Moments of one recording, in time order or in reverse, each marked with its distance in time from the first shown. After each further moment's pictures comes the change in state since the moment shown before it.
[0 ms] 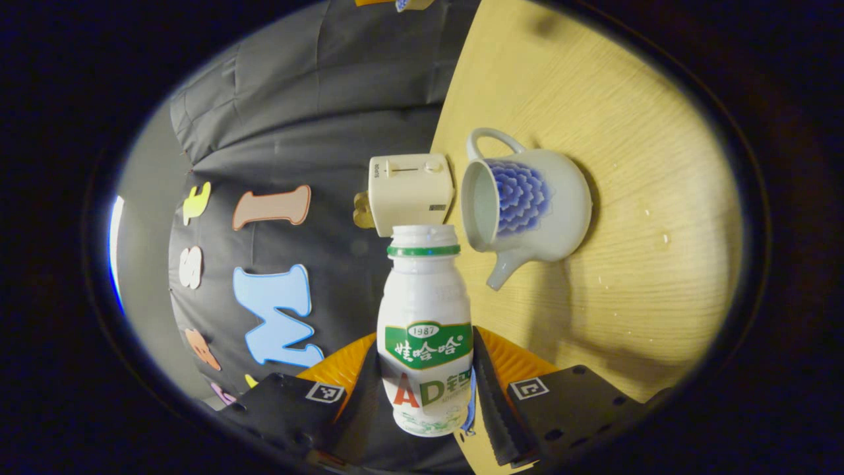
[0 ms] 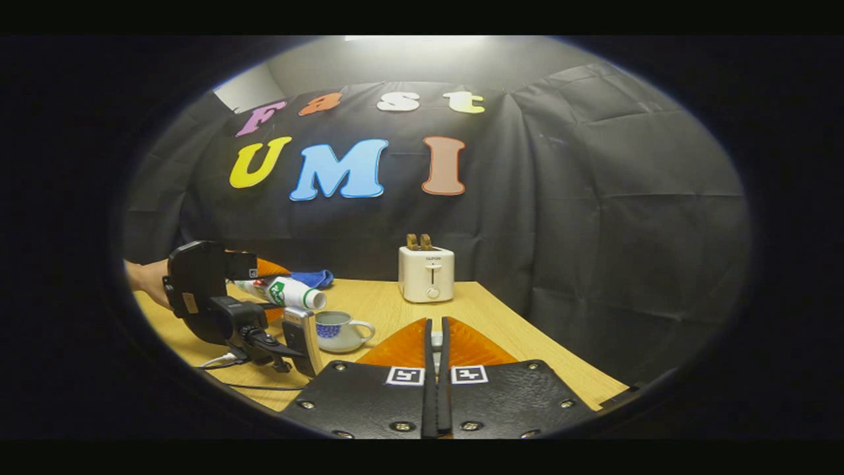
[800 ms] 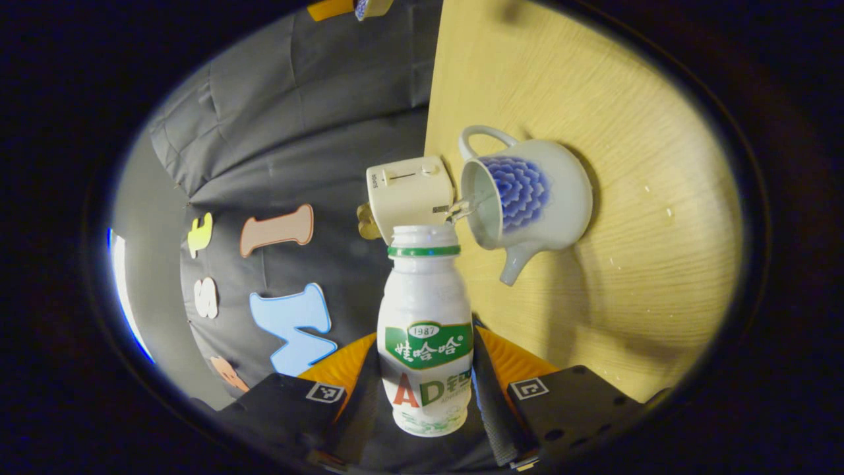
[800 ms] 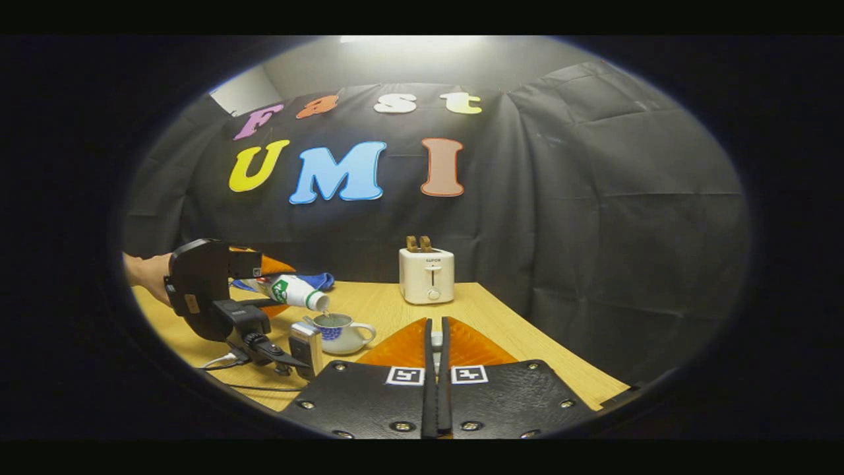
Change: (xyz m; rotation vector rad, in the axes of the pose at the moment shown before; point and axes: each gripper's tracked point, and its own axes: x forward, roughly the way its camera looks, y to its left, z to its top) left arm 0.000 0.017 0.004 0.136 -0.007 0.038; right arm -0.002 -0.002 0.004 0.019 -0.008 0.004
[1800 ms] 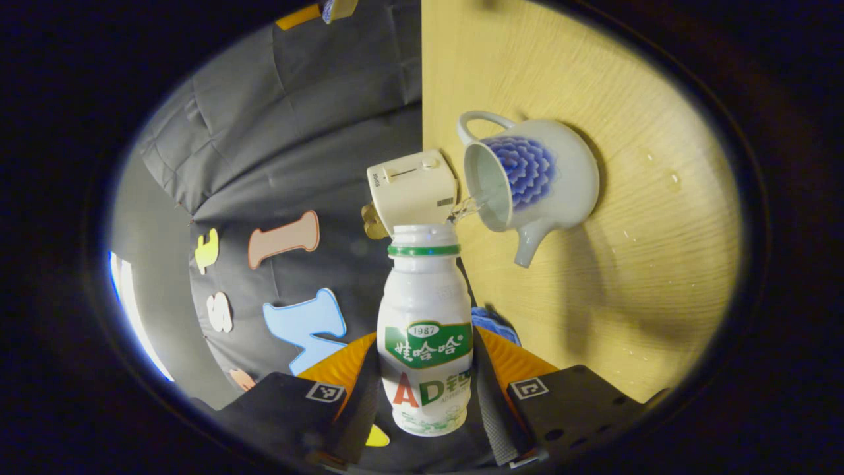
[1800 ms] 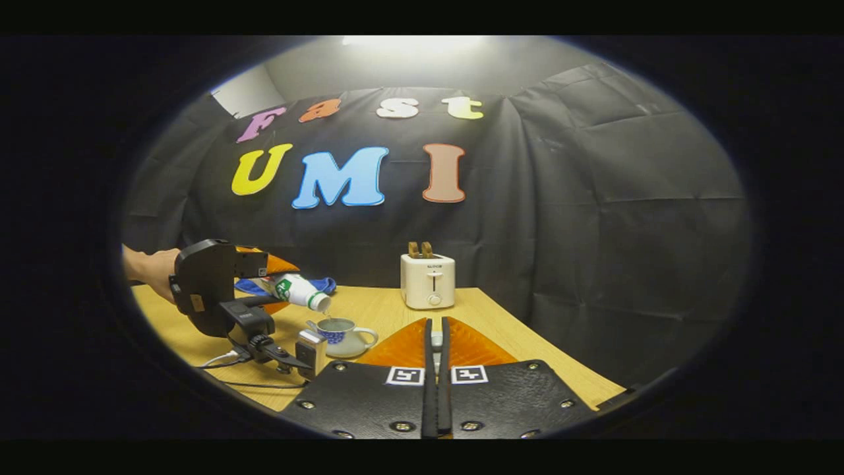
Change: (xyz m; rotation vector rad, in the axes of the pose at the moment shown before) left arm 0.003 0.013 -0.007 0.102 0.013 0.040; right arm -0.004 0.001 0.009 -0.008 -0.025 0.006
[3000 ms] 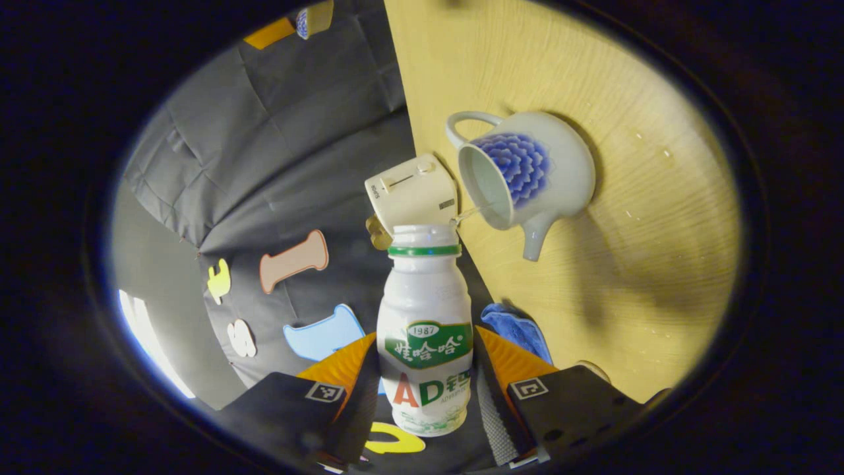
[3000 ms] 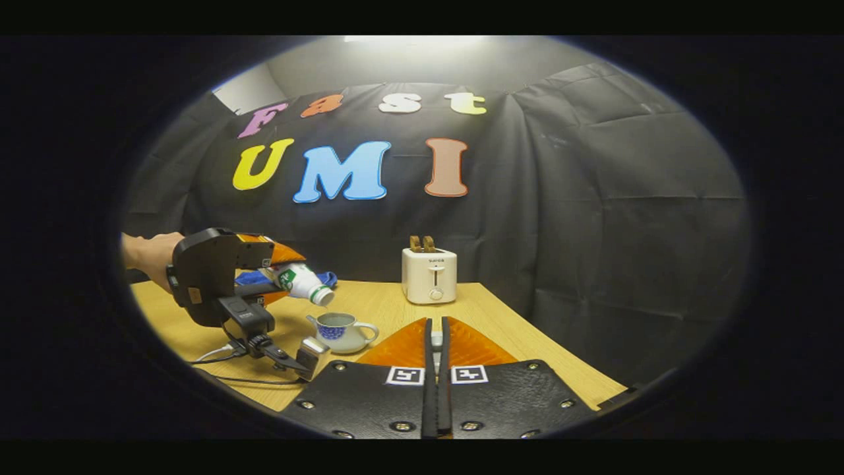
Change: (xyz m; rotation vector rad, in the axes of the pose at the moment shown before) left arm 0.001 0.019 0.008 0.164 -0.014 0.042; right arm 0.002 0.001 -0.007 -0.006 0.029 0.004
